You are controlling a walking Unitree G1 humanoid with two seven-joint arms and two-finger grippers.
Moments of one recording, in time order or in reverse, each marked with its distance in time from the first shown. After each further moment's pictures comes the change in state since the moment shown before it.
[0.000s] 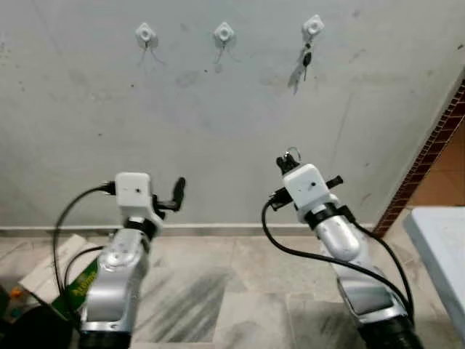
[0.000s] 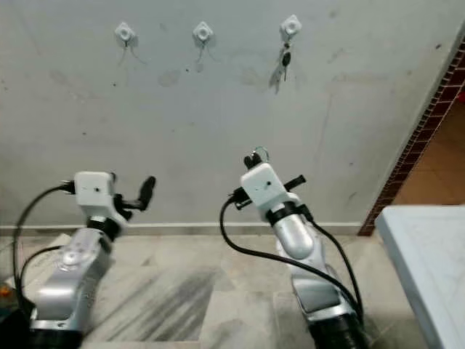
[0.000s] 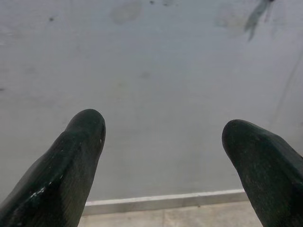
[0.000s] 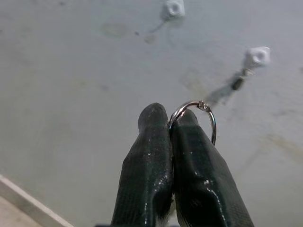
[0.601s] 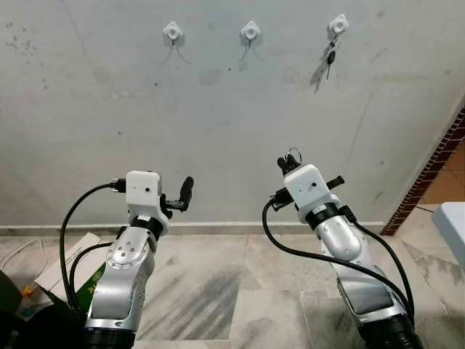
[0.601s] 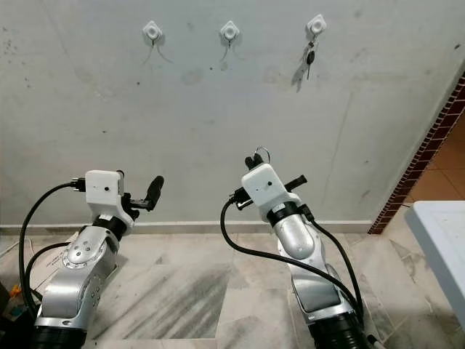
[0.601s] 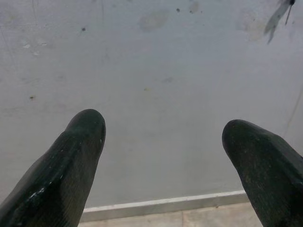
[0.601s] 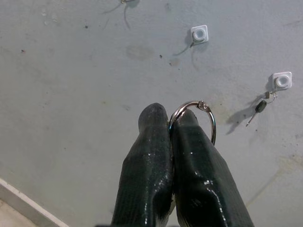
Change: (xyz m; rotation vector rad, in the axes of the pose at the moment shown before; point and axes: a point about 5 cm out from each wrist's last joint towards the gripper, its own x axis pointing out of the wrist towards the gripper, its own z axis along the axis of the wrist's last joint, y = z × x) left arm 0.002 0.004 0.004 0.031 -0.027 0.004; right arm 0.004 0.006 0.007 0.006 -0.030 0.015
